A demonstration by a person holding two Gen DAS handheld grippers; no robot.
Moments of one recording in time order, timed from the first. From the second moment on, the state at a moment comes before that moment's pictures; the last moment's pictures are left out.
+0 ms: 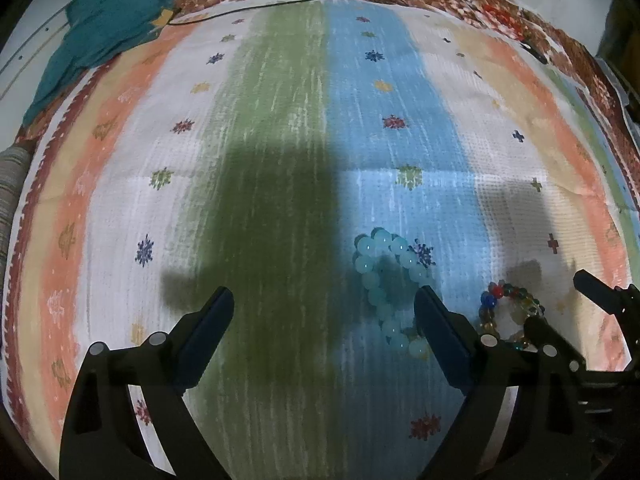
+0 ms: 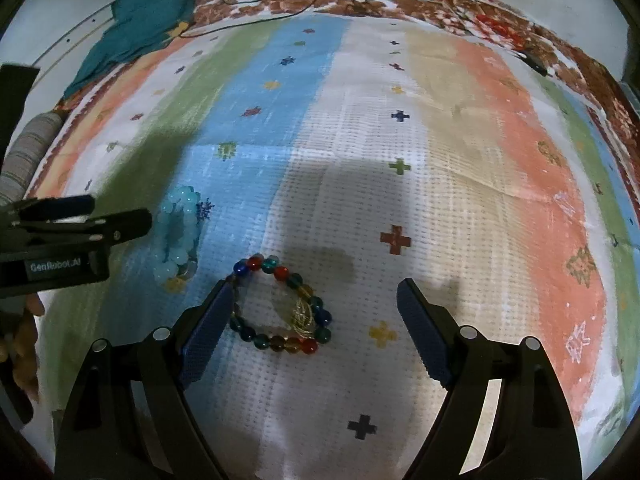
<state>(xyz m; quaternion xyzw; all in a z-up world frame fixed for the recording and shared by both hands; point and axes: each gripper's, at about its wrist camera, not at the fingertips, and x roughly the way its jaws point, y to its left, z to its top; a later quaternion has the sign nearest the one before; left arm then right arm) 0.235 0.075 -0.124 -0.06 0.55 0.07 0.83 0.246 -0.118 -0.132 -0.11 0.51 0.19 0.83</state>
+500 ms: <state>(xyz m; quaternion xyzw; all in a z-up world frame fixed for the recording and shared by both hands) 0.249 0.069 -0.147 -0.06 0.56 0.06 0.82 0.260 -0.116 -0.152 -0.11 0.52 0.18 0.83</state>
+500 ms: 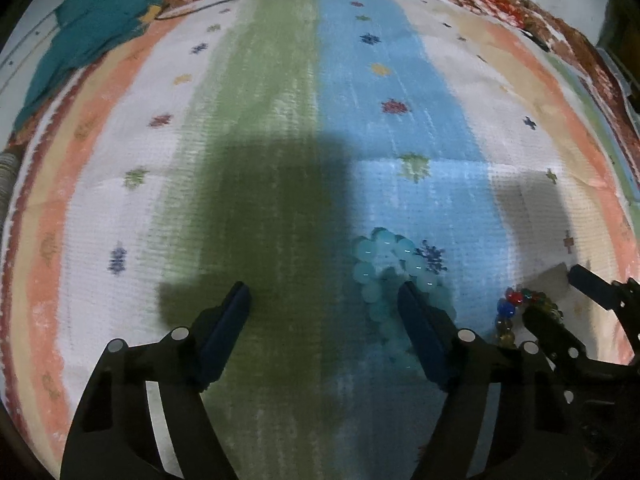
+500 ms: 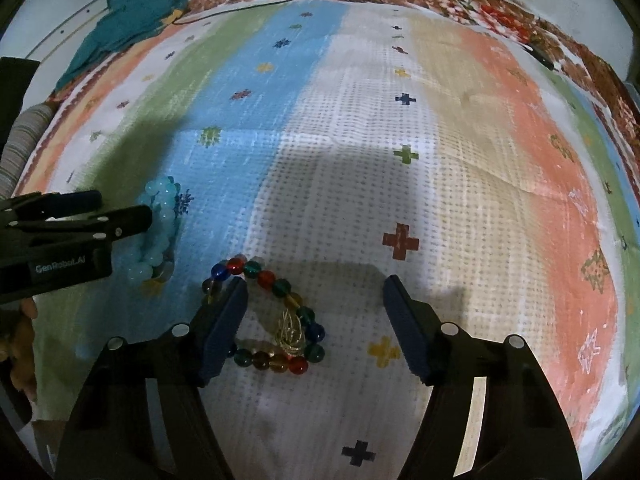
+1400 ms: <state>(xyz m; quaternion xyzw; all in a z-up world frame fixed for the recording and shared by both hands) 0.216 0.060 -0.101 -0.04 0.53 0.04 0.85 0.234 -0.118 -0.100 -0.10 0.47 0.20 0.85</state>
